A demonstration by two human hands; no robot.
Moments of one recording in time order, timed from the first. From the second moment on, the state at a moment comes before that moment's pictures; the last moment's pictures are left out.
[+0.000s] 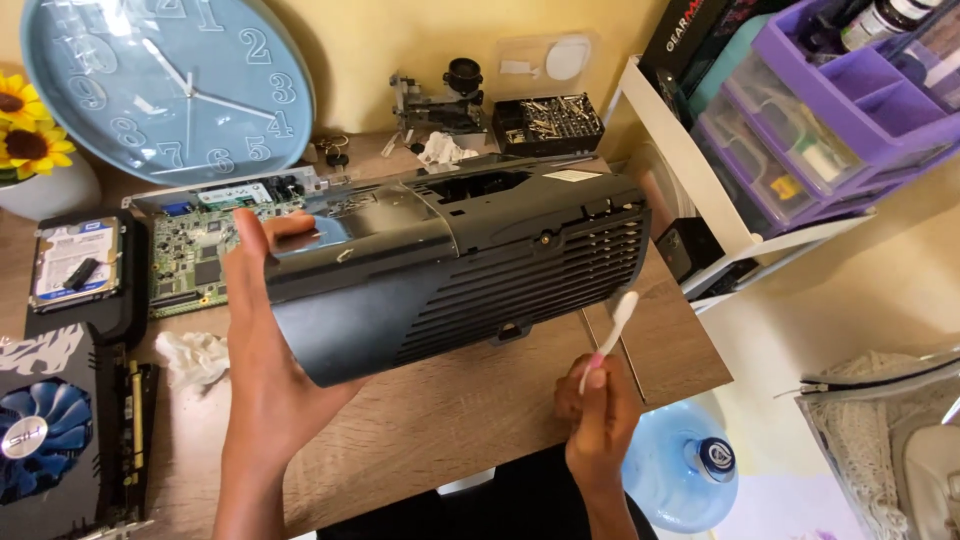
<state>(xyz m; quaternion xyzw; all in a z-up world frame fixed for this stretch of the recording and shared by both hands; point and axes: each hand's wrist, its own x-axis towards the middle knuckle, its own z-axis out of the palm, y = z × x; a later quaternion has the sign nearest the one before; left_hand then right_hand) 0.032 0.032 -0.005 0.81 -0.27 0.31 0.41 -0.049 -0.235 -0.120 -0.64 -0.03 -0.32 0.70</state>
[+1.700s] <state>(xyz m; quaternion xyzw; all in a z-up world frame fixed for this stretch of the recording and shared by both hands) 0.020 0.027 -0.030 0.81 -0.30 0.33 0.38 -0.092 -0.175 -0.130 -0.78 -0.02 -0.21 0.59</state>
